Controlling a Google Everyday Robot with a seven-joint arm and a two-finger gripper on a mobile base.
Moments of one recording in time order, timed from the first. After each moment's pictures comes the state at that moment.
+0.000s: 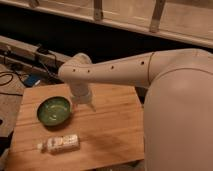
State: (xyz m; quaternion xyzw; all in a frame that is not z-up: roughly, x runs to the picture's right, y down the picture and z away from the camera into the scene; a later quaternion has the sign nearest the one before) arm -0.108 0.102 0.703 -0.26 0.23 0.64 0.68
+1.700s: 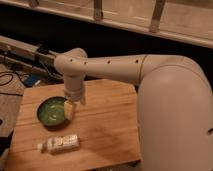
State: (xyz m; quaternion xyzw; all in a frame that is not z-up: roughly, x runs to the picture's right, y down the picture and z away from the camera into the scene) arm -0.143 0.101 0.687 -0.44 0.05 0.22 0.87
